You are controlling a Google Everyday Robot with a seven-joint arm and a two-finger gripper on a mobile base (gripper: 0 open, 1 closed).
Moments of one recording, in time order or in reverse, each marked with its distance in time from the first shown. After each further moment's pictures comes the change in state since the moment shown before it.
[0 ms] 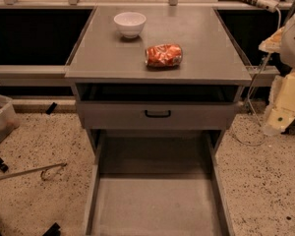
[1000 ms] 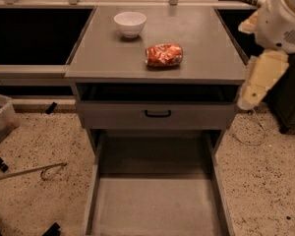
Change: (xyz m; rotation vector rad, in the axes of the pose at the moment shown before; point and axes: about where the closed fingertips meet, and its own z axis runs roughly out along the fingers) arm -0.031 -0.047 0.011 0.078 -0.040 -0.071
